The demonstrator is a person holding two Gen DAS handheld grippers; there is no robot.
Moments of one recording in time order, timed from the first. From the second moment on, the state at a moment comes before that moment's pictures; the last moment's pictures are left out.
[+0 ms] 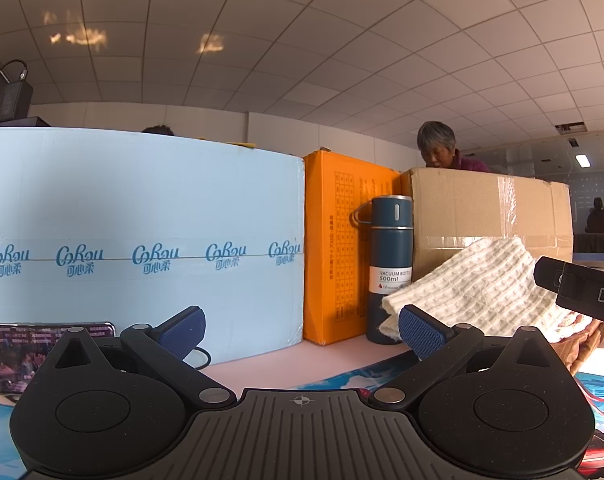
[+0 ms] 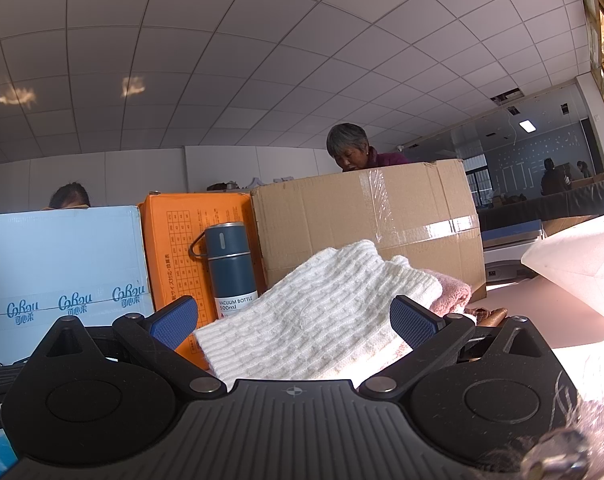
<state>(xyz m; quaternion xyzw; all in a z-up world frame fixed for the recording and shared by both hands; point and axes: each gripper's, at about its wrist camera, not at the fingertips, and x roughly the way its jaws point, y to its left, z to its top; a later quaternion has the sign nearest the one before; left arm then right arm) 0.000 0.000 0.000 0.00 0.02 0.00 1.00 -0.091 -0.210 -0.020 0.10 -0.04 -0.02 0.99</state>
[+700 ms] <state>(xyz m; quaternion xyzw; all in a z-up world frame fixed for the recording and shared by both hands) -0.003 0.000 -0.001 0.00 0.01 0.00 1.00 -0.092 -0.210 -0.020 0.09 -0.04 -0.02 0.99</state>
